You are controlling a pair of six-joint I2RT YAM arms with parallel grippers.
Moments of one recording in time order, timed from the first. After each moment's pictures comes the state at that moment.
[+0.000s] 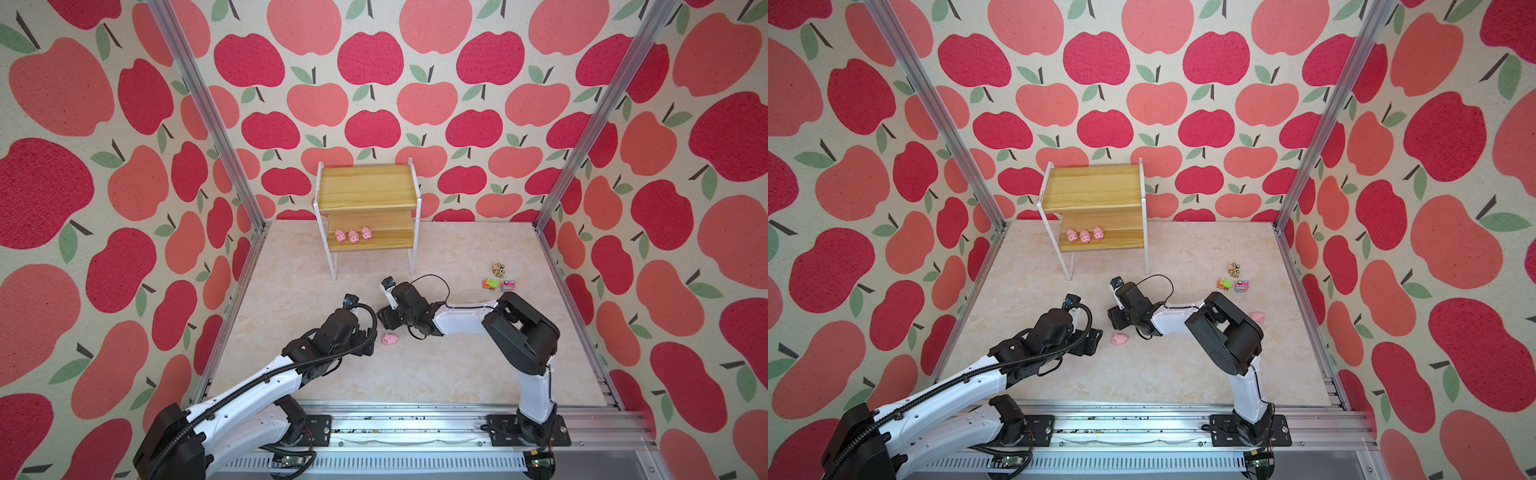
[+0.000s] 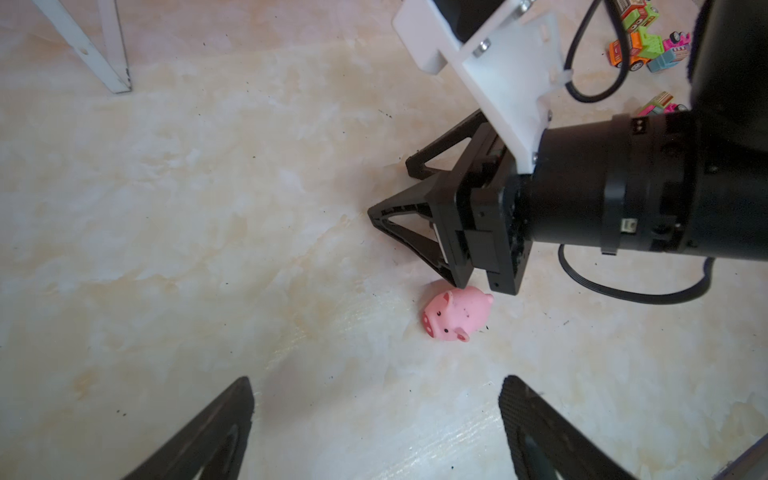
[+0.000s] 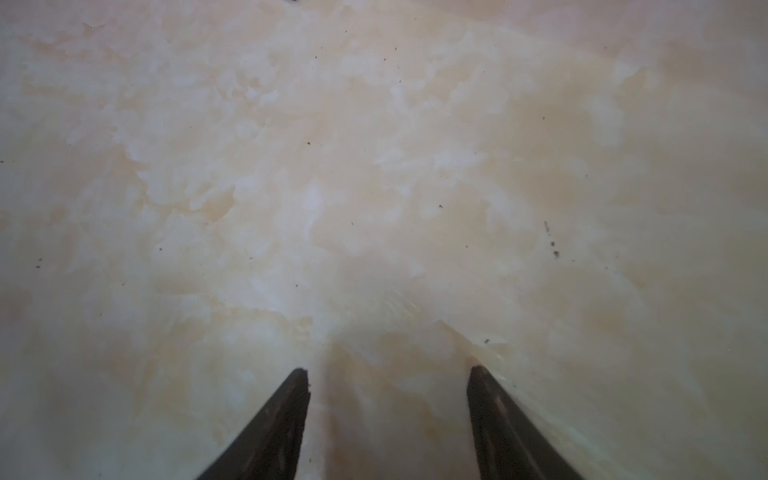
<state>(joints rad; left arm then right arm) -0.75 0.95 0.52 -0.33 -0.14 -0.40 0.93 1.98 1.08 0.13 0.03 0.28</state>
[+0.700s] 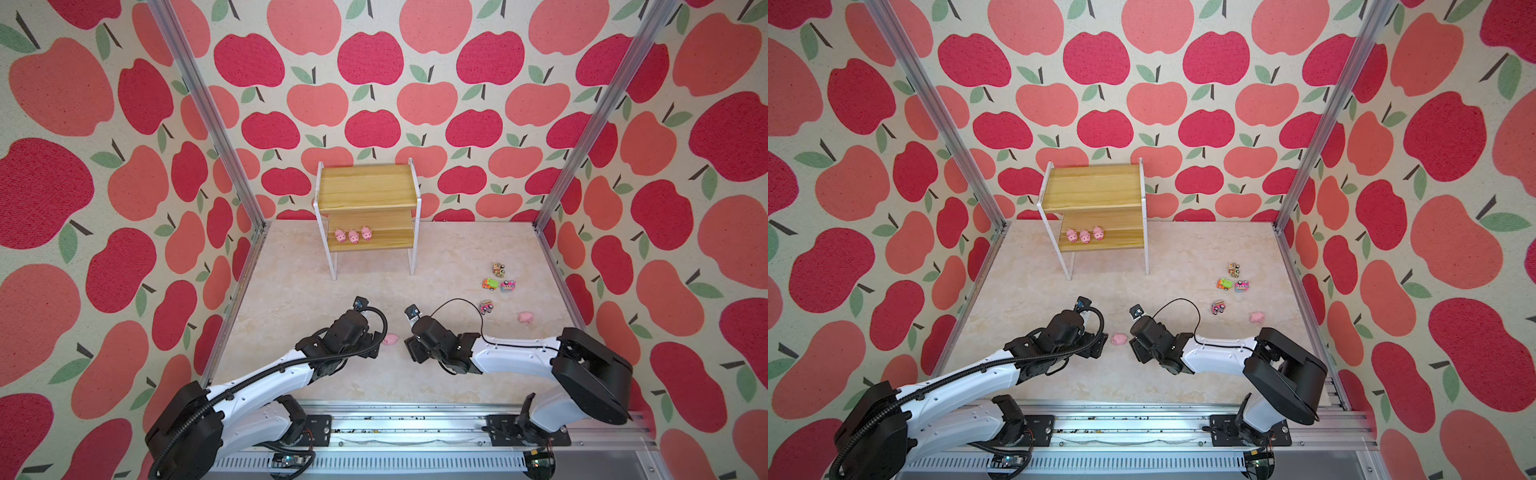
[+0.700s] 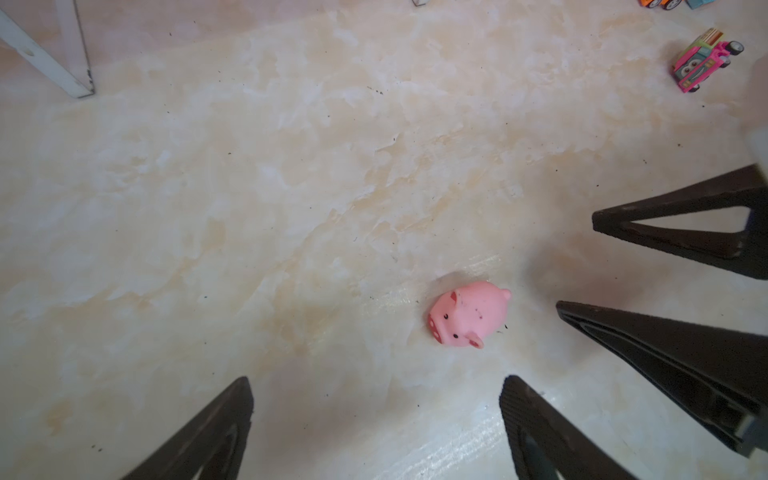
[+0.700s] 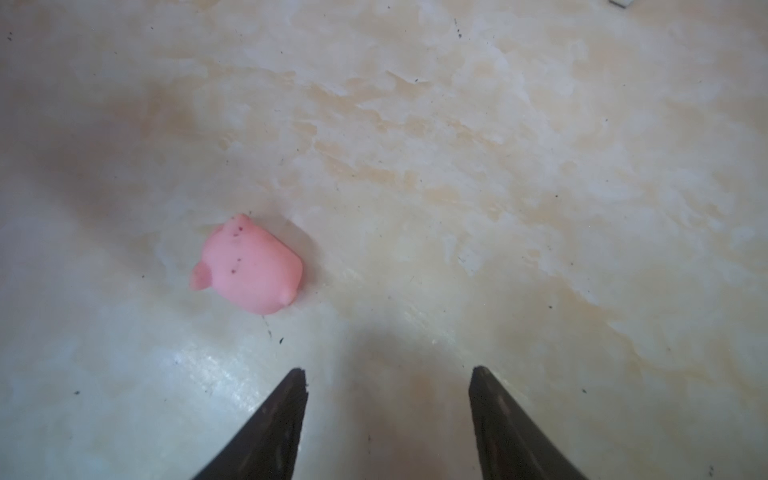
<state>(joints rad) -0.79 1.08 0.51 -0.25 -0.18 -0.35 1.10 1.52 0.67 -0.06 0.28 0.30</state>
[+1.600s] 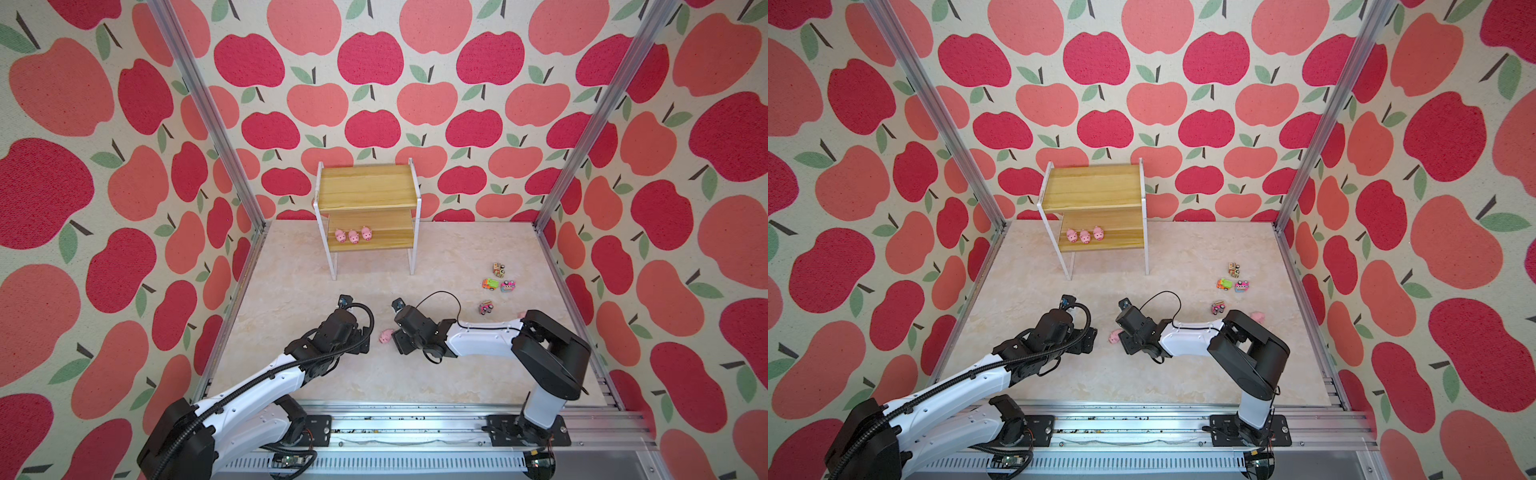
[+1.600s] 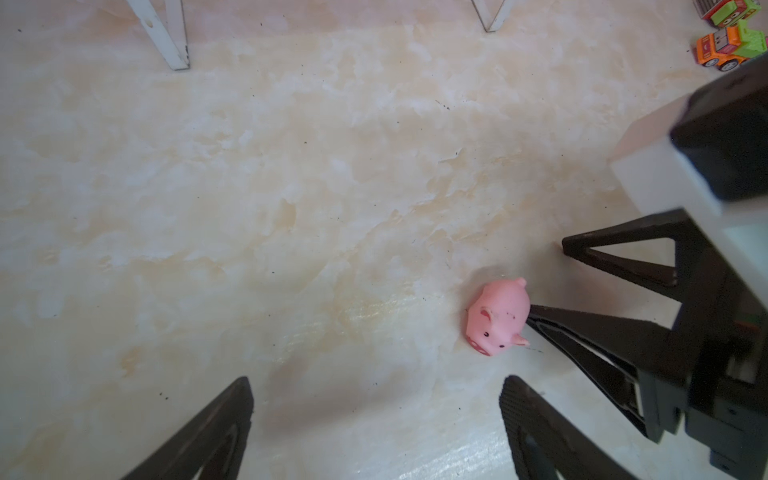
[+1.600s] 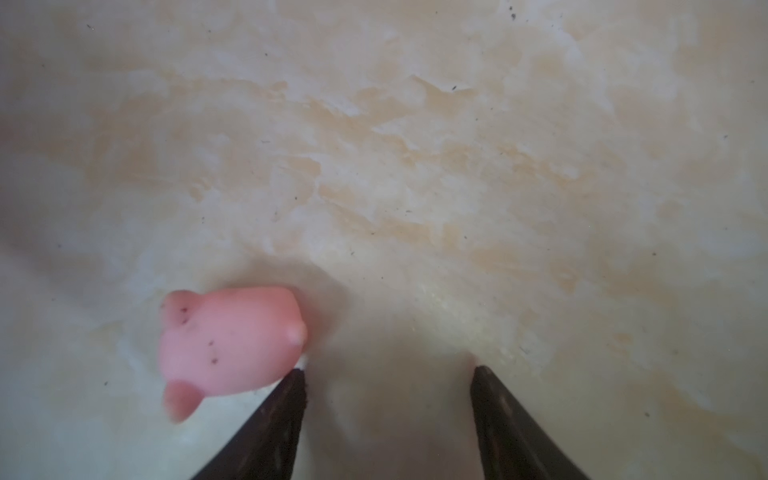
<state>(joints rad) -0.70 0.99 0.47 -0.30 -0.20 -0.42 1.05 1.77 0.90 -0.10 0.20 0.33</state>
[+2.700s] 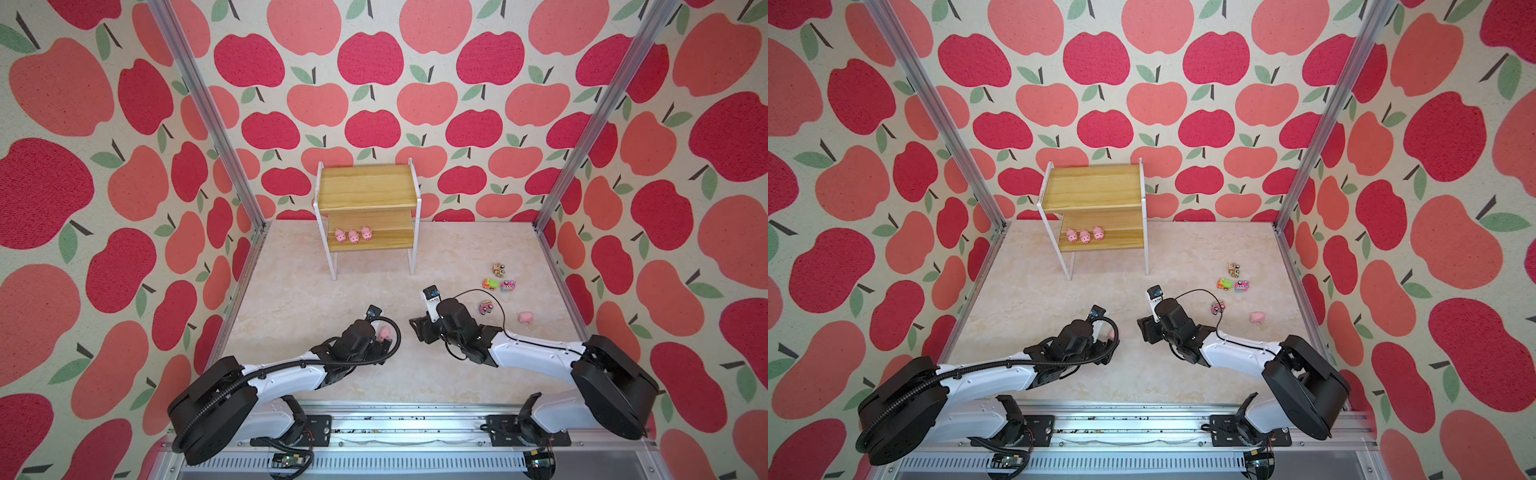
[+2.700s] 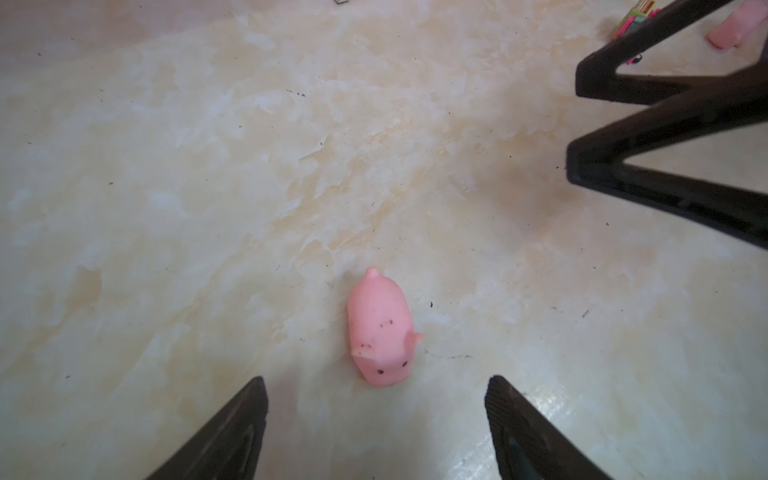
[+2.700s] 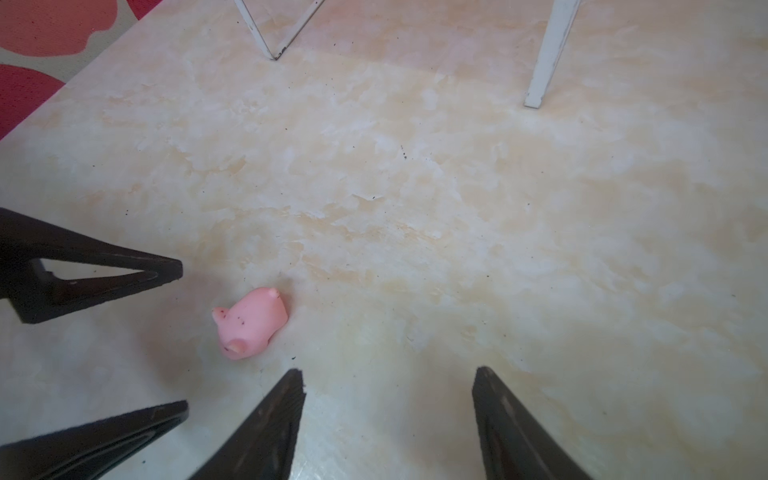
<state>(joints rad) -0.86 1.27 0.39 0.16 -0.15 -0.28 0.89 1.38 0.59 0.17 0.08 0.30</state>
